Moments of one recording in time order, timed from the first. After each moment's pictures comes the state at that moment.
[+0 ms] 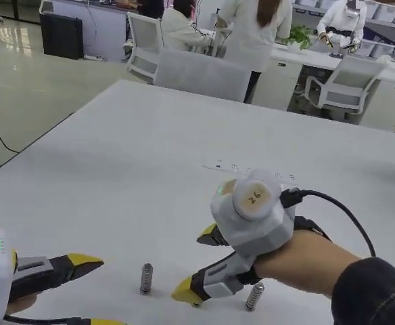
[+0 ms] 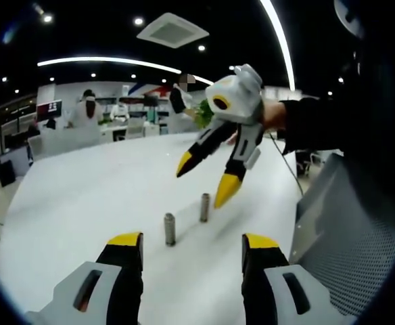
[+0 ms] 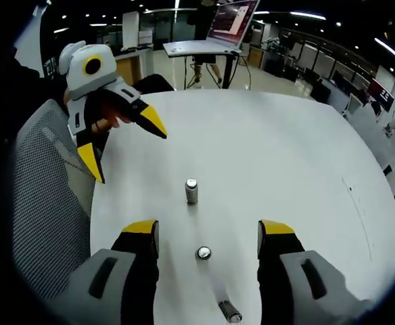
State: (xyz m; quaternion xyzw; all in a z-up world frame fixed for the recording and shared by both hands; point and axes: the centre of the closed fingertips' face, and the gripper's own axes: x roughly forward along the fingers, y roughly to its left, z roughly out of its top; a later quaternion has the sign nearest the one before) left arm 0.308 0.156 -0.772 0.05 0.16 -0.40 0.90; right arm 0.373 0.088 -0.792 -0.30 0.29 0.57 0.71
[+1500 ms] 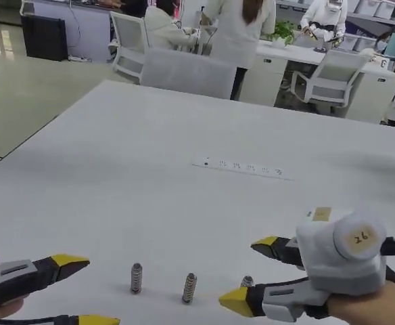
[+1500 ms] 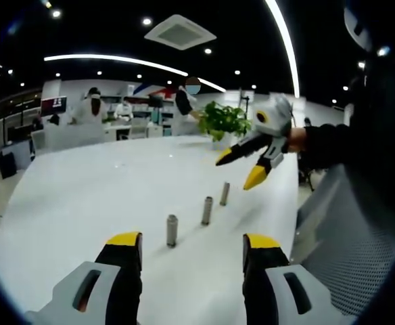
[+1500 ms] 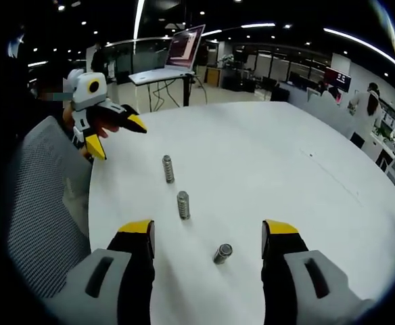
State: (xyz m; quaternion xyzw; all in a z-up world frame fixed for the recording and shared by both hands) left arm 0.310 0.156 -0.772 0.02 0.16 -0.39 0.91; right arm 0.369 0.002 -0.783 -0.20 0.25 0.50 0.80
